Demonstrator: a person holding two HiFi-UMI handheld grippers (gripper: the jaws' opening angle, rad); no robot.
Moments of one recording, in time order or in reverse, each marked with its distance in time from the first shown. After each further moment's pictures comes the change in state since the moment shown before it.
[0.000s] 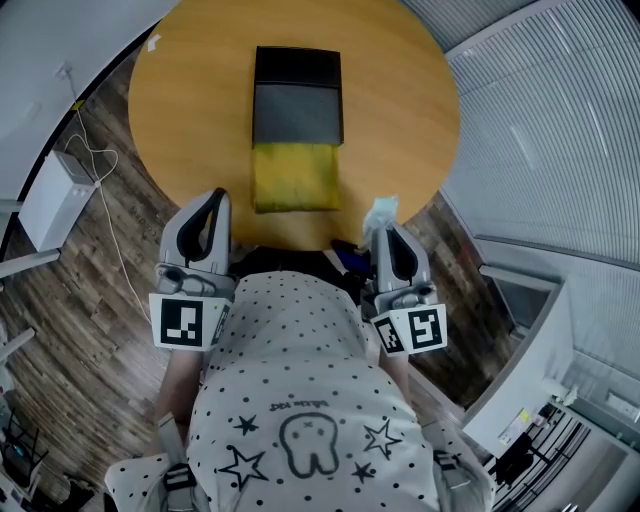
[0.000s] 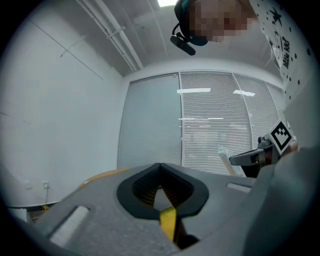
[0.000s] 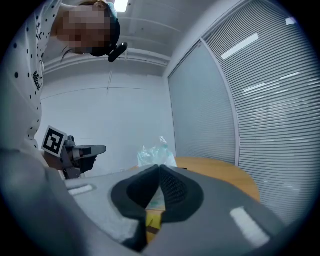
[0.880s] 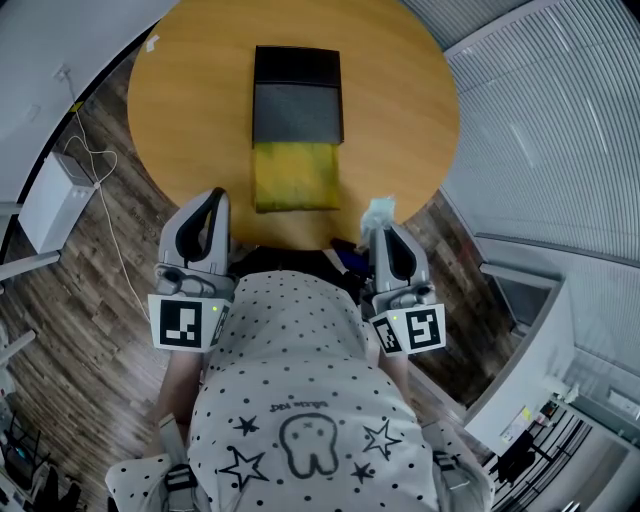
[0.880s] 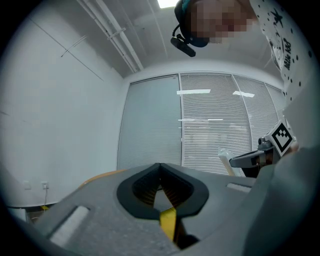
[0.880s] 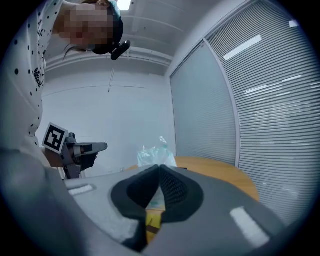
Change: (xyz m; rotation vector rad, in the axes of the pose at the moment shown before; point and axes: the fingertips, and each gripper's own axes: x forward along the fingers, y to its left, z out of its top) left arm 0.001 -0.001 0.002 -0.001 -0.011 -0.004; right arm 0.000 0.002 -0.003 -0.022 0.005 0.002
